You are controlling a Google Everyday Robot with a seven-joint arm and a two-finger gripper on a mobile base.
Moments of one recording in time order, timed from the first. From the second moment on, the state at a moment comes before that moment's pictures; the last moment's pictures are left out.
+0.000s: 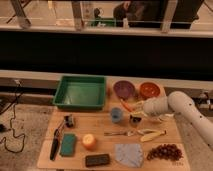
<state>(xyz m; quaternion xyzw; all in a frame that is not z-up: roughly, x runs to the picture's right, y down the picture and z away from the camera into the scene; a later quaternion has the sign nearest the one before) 0.167 0.114 0.789 -0.22 -0.30 0.28 0.89</state>
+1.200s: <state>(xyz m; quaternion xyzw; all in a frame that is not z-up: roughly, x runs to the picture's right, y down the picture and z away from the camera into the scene) 0.165 0.114 0.790 -0.22 -0.30 0.27 0.89</state>
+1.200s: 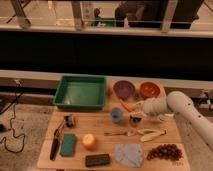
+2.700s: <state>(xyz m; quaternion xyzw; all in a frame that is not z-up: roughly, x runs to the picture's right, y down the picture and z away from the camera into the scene) 0.164 0.119 0.791 -0.22 -0.30 0.29 0.88</state>
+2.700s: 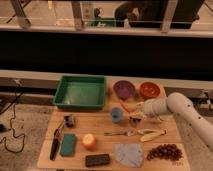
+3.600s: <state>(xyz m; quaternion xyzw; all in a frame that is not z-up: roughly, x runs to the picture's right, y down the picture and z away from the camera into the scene) 0.177 0.101 0.787 -0.20 -0.30 0.28 0.89</state>
